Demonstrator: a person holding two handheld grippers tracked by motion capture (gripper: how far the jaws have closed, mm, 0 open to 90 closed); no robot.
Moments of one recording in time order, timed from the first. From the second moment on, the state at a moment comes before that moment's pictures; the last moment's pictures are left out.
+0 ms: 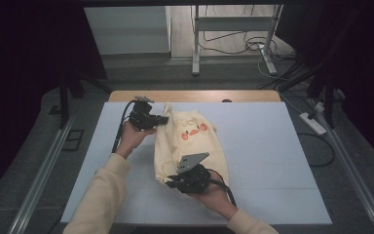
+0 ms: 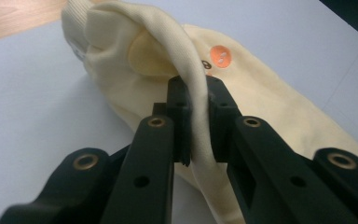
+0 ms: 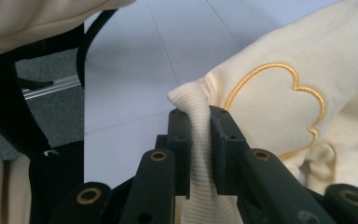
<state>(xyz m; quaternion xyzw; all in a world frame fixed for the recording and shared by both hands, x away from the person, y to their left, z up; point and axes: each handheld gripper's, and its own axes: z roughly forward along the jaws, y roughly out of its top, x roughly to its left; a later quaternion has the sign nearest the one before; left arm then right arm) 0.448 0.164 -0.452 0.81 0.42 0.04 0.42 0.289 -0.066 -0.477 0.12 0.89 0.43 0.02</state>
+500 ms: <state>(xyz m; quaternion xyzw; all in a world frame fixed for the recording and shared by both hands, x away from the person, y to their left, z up) 0.450 0.147 -0.457 0.81 0.41 0.03 0.41 0.286 -0.093 -0.478 0.14 0.89 0.43 0.02</state>
